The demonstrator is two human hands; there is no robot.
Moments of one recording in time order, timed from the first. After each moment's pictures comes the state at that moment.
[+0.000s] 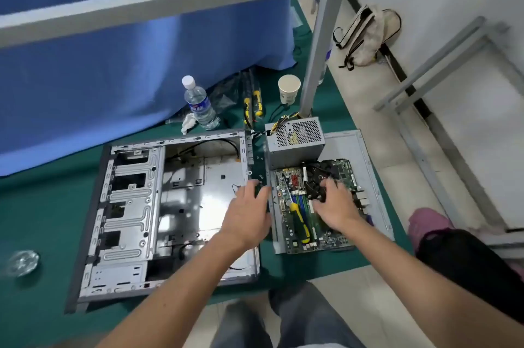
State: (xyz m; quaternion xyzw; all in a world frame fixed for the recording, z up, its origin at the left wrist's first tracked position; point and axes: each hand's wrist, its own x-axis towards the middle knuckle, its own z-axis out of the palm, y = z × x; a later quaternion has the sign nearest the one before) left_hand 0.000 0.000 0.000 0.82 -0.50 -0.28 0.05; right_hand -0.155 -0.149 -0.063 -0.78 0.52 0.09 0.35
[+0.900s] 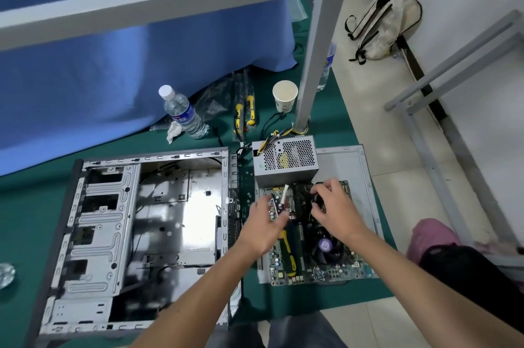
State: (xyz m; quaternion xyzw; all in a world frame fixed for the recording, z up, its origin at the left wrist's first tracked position) left_hand -0.016 -0.088 -0.039 0.80 -0.30 -0.47 0.24; right_hand -0.154 -0.233 -0.086 -0.88 0.37 0.04 0.31
